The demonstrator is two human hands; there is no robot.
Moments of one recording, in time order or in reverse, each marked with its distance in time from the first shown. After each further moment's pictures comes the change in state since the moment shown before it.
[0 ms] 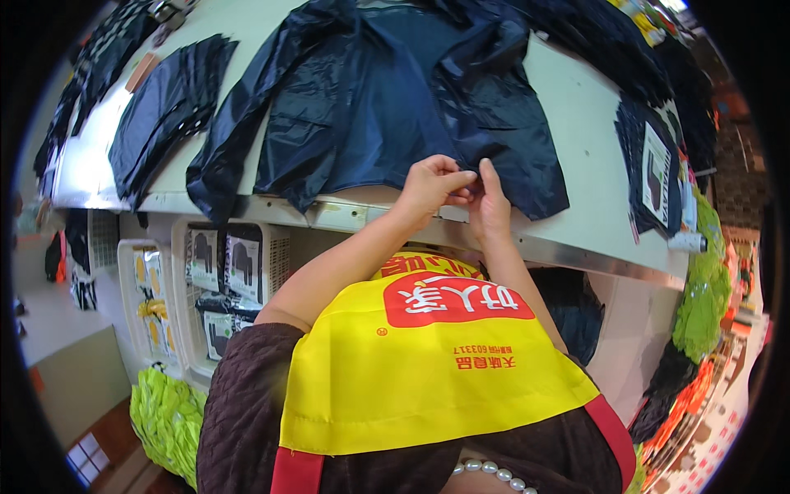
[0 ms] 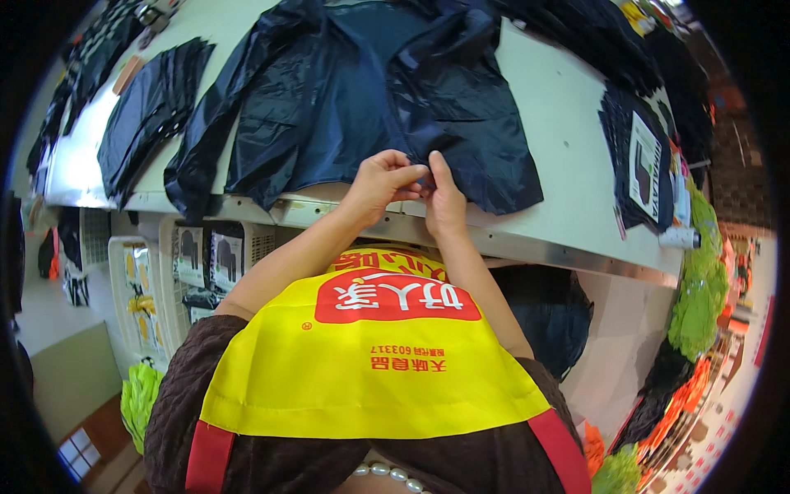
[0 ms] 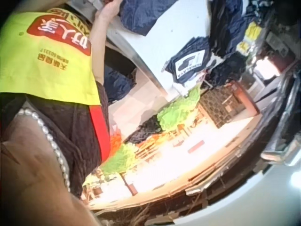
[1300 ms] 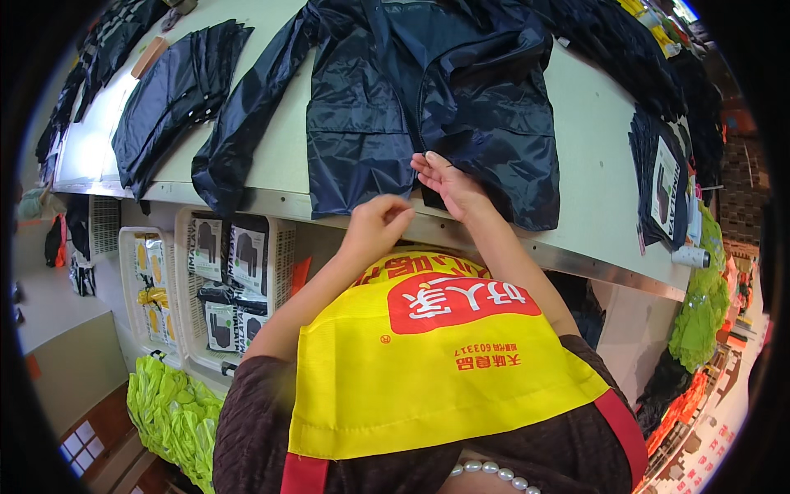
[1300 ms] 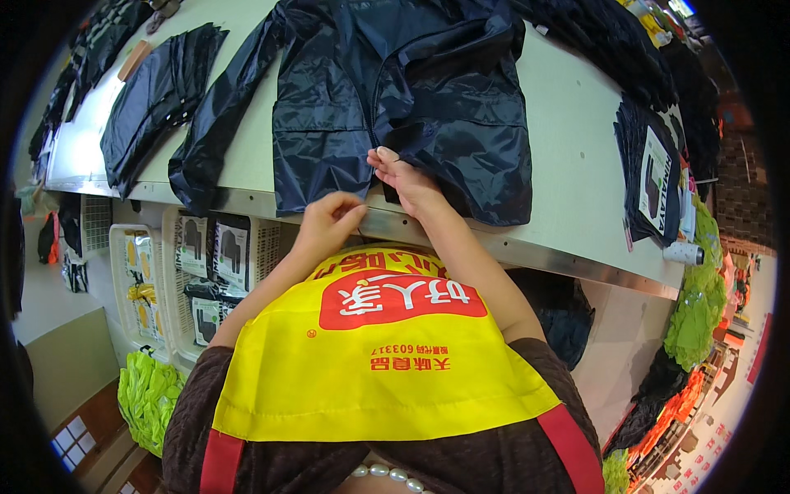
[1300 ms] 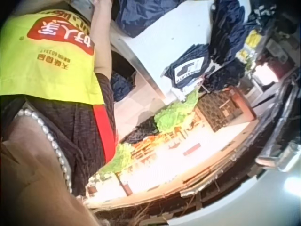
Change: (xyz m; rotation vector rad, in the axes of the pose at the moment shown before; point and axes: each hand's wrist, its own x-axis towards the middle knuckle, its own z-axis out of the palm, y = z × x) left_hand -0.071 -0.006 -0.098 0.785 0.188 0.375; right_hand 0.037 0.047 0.053 -0.355 -0.315 0.312
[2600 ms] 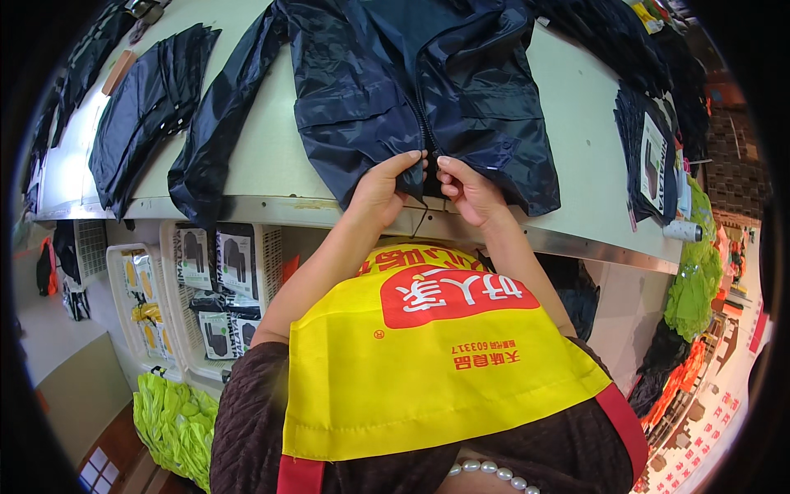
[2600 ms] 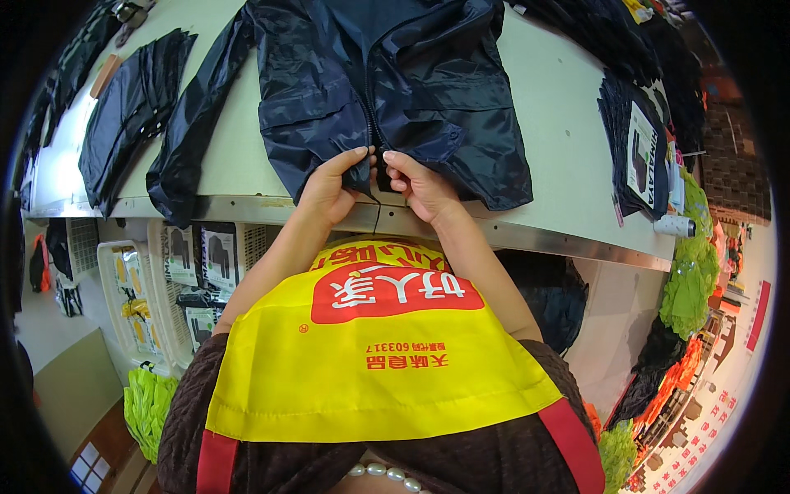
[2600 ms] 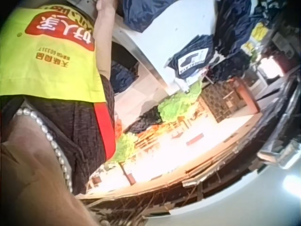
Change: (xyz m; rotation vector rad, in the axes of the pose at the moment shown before) left_hand 0.066 0.011 0.034 -1.198 -0.008 -0.574; right_hand -0.040 -0.022 -0.029 0.148 -0.056 -0.030
